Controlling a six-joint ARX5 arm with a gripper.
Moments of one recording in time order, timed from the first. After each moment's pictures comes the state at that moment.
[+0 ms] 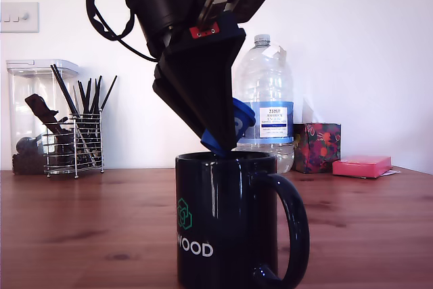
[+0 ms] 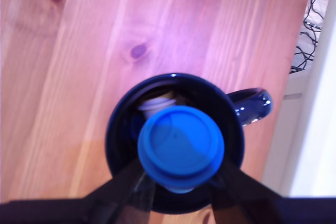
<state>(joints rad) -0.89 1.71 1.34 -0.91 0.20 0.31</state>
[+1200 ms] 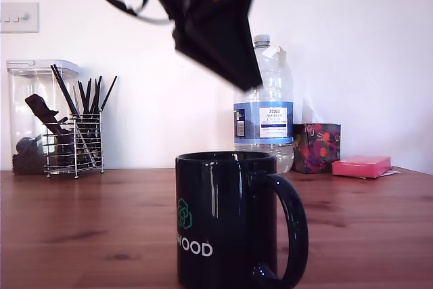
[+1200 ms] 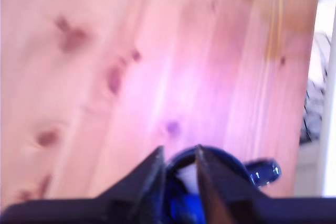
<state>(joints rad) -0.84 1.58 1.33 -0.69 0.24 0.30</state>
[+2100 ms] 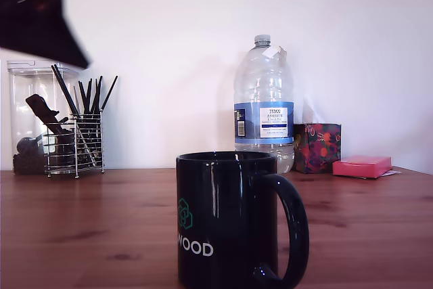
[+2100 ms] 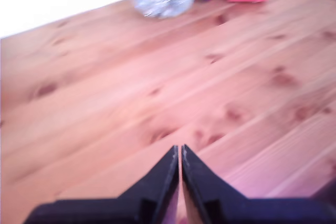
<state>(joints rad) -0.38 0.97 0.63 -0.15 0.13 0.02</state>
